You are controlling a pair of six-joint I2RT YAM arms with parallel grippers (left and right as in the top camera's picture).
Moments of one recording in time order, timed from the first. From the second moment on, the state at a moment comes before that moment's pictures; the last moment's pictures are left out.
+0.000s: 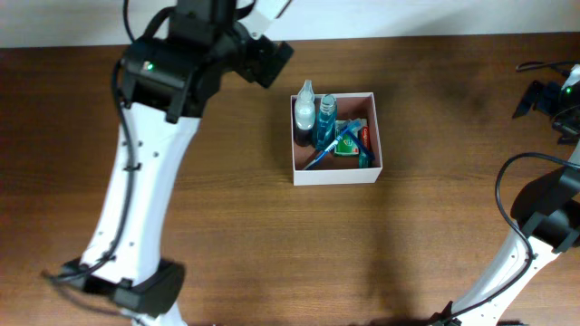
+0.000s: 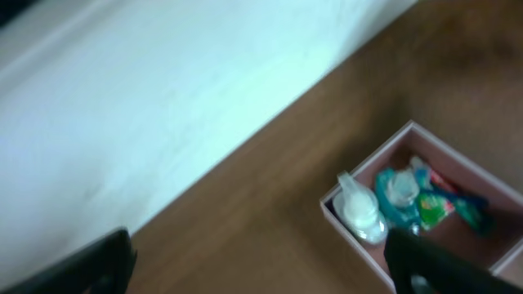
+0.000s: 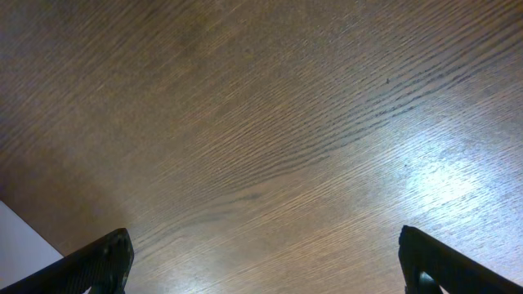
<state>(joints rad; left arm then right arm) -0.36 1.85 2.31 -1.05 0.05 0.38 -0.55 2.35 2.50 -1.61 -0.08 0.06</state>
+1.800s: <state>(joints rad) -0.03 0.18 0.19 0.10 0.03 -0.16 -0.55 2.35 2.50 -1.61 -0.09 0.06</state>
